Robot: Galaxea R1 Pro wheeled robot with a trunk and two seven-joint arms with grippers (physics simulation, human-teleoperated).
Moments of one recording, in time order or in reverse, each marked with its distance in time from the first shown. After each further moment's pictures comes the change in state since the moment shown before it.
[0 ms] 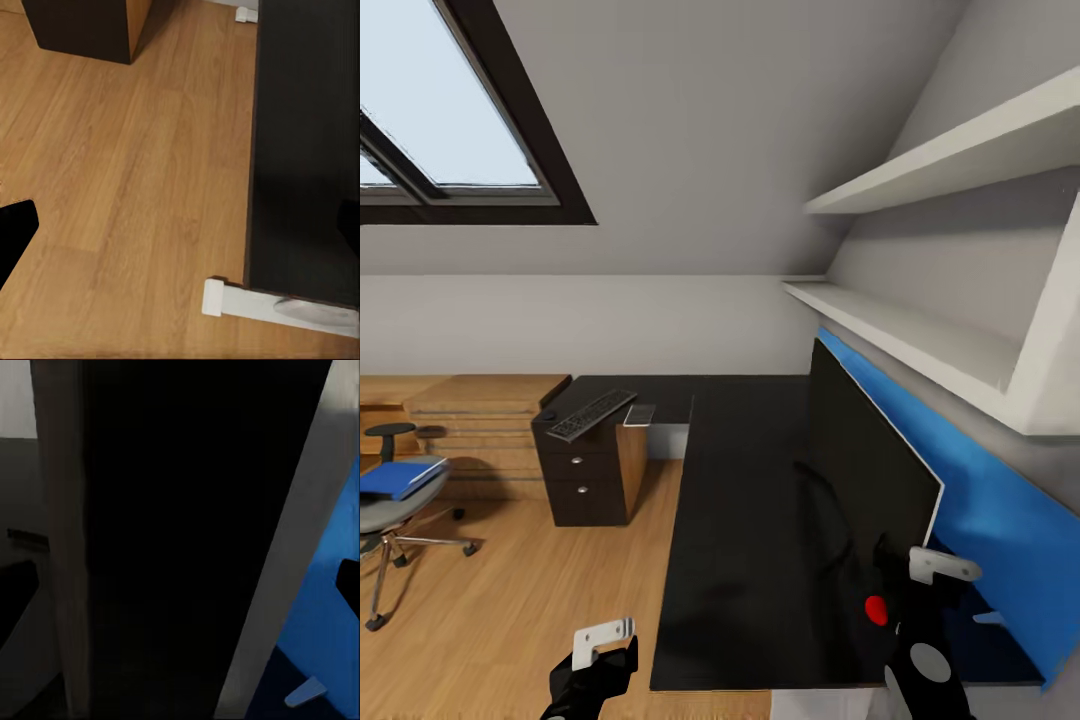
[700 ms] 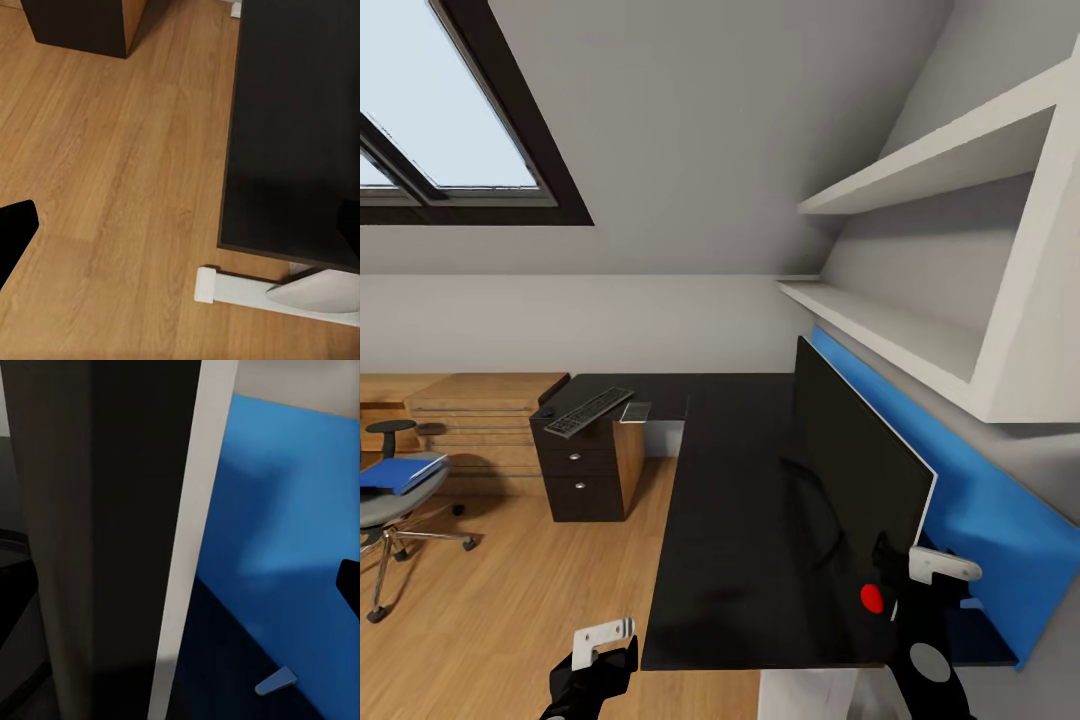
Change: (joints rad) left arm 0.000 0.000 0.002 0.000 0.001 0.000 -0.002; right arm 0.000 0.000 0.001 -0.001 0.002 0.000 0.000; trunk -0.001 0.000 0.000
